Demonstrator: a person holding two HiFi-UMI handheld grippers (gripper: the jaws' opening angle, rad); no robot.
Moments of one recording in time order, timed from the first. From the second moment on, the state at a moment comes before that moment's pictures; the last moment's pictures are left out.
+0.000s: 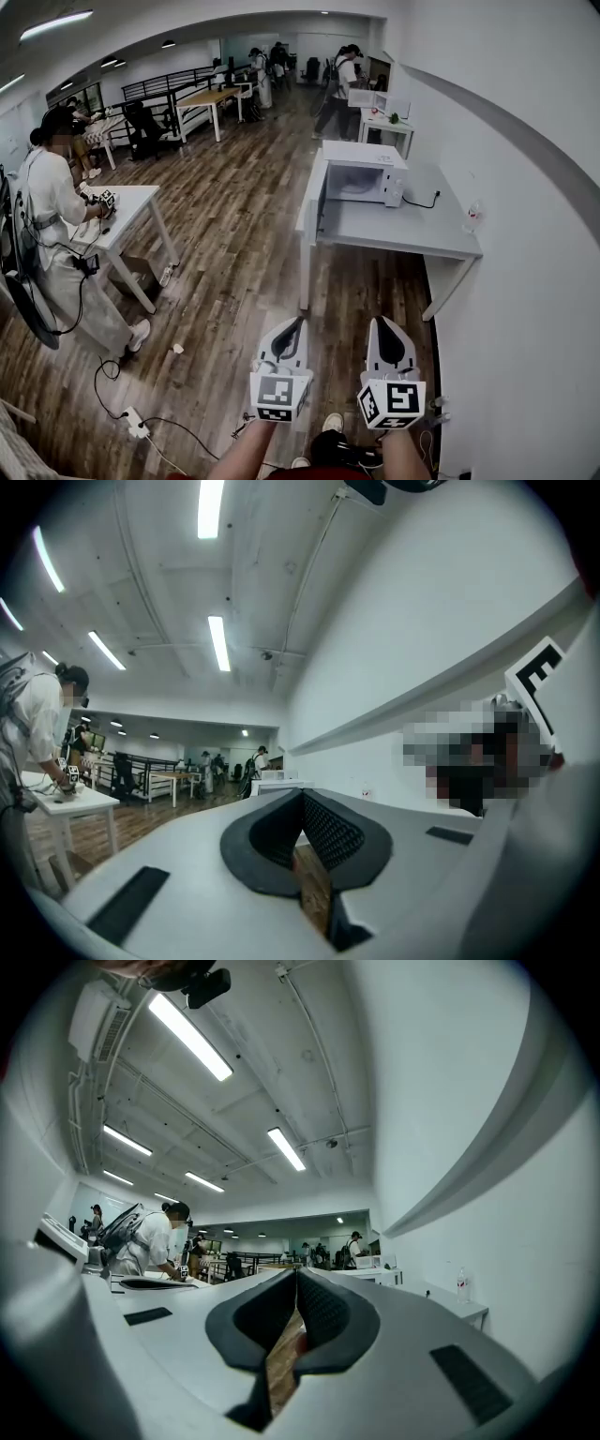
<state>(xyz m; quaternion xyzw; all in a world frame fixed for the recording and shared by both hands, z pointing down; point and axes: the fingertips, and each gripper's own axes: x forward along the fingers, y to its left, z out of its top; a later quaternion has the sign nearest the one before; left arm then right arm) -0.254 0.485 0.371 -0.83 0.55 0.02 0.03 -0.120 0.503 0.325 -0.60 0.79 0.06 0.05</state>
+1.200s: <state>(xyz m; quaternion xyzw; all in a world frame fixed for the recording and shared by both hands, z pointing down) -0.177 0.254 0.359 -0.81 0.59 0.02 0.04 -0.038 0.267 0.333 -0.58 0.81 0.04 0.05</state>
